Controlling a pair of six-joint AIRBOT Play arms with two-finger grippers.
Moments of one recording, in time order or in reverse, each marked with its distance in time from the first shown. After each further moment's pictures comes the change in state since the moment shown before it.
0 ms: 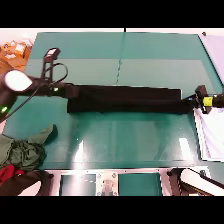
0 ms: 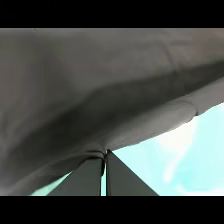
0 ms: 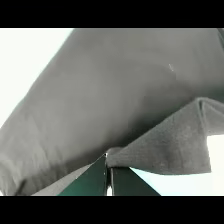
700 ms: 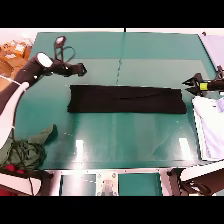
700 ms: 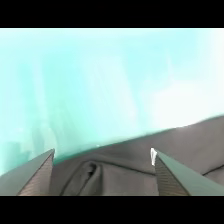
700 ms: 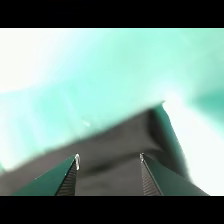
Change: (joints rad) left arm 0.098 -0.506 0.429 -0.008 0.148 0.006; right arm -0.034 -0.551 0.528 0.012 0.030 -0.187
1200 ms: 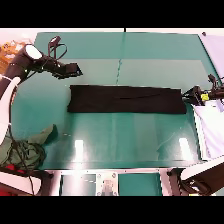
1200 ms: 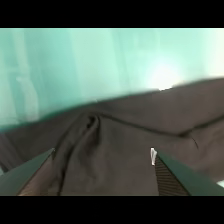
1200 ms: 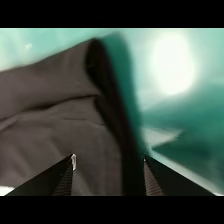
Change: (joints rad) left arm 0.051 -0.007 0.071 -0.013 -0.260 -0.040; right arm -0.056 -0.165 0.058 -0.052 0.249 -0.222
